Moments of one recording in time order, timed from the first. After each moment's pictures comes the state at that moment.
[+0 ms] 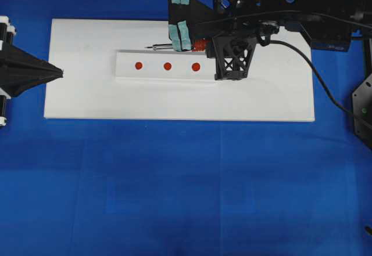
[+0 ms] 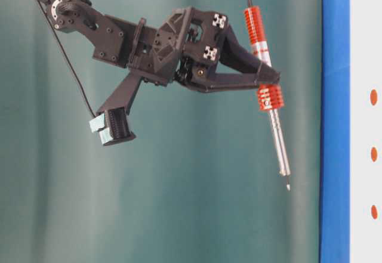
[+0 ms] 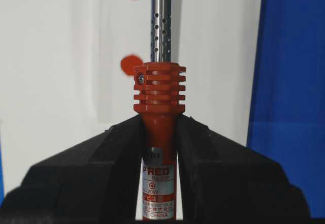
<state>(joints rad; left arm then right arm) 0.00 -1.00 1.22 0.00 -0.27 -0.02 -0.20 0.03 0.23 -0.10 0.94 -0.04</state>
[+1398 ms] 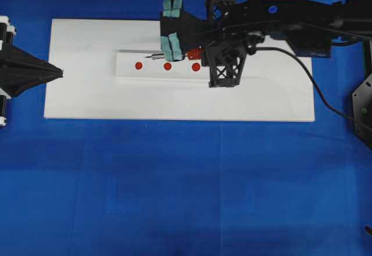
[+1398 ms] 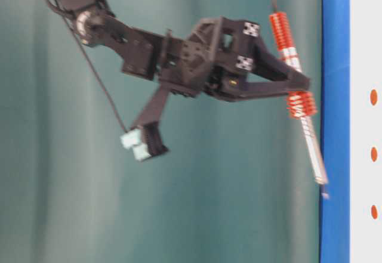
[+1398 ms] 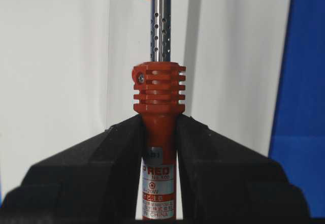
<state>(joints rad) 0.00 -1.00 1.22 0.00 -0.27 -0.02 -0.19 0.12 0.23 -0.10 0.87 -0.03</state>
